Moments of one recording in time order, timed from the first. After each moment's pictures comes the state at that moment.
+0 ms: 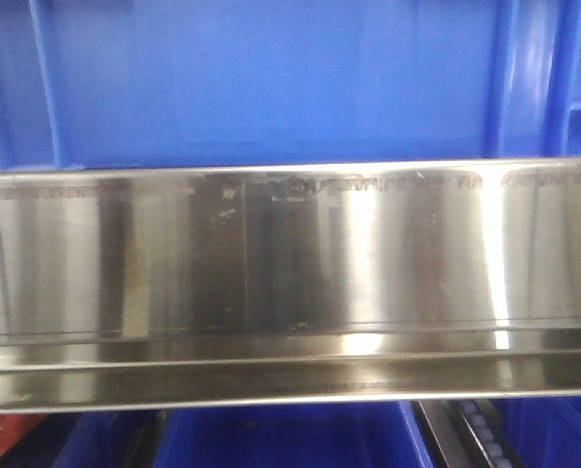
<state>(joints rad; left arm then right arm) -0.45 1.58 -1.62 0.44 0.87 -0.65 0.67 1.58 -1.61 -0.47 0.92 0.71</state>
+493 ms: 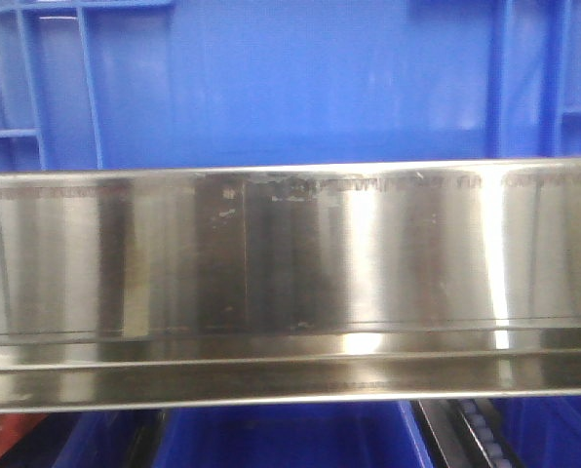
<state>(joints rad) -0.45 1.56 -1.66 0.45 0.83 -0.65 0.67 1.58 -1.71 -0.49 0.95 0.67</state>
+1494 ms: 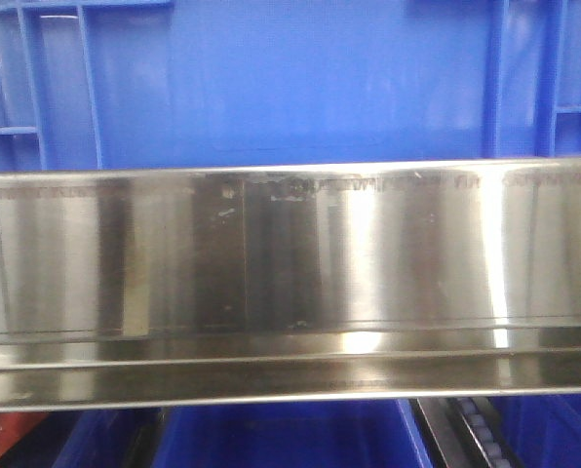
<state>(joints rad) -0.45 1.56 -1.81 0.46 0.91 -0.65 0.67 1.58 -1.76 -0.49 0.99 0.64</state>
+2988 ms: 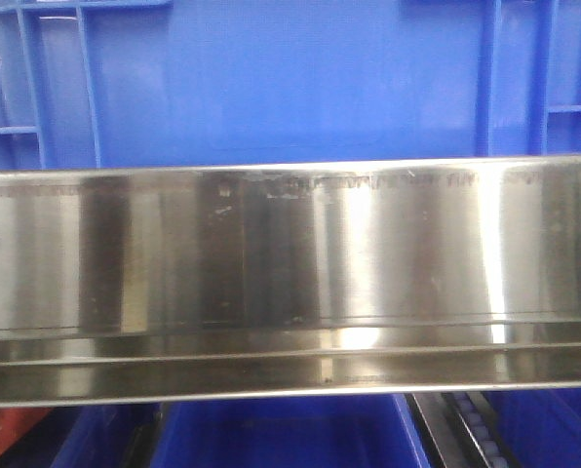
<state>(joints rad) -0.46 0.55 -0.71 0.58 -0.01 -0.65 0.67 0.53 -0.78 -0.52 0.28 0.48</state>
